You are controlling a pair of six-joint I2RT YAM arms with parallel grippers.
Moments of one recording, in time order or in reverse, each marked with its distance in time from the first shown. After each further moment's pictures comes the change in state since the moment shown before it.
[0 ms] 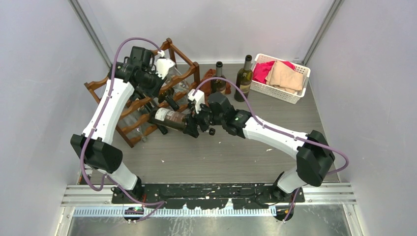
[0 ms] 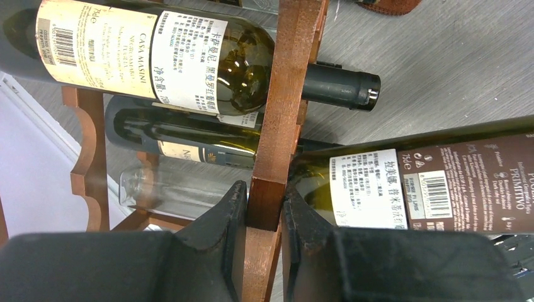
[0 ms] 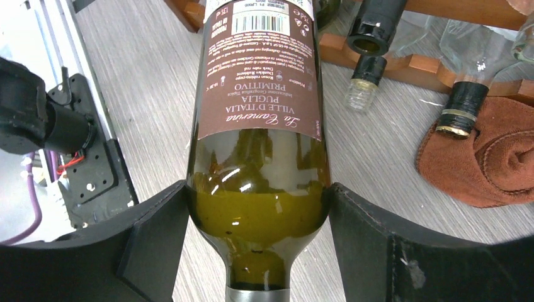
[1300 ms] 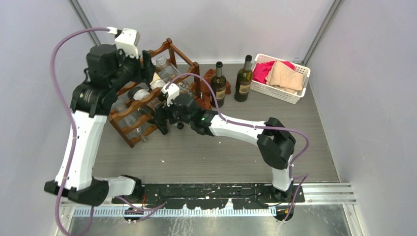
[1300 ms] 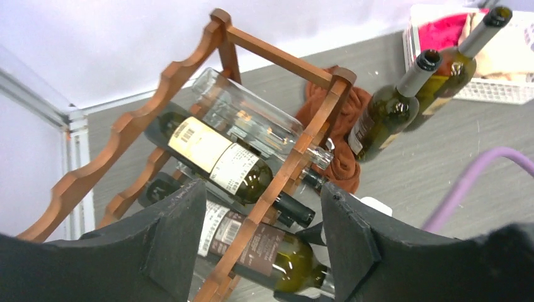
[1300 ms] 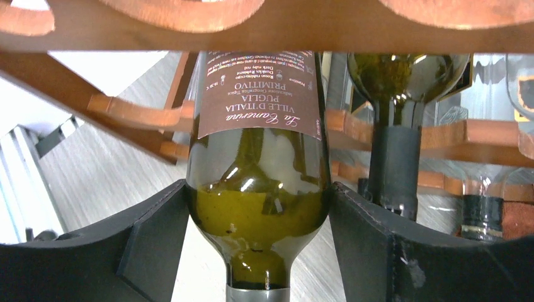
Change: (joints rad) left arm -0.012 -0.306 0.019 0.331 -0.055 -0.452; right arm 0.147 0.374 0.315 0.222 0.375 0.158
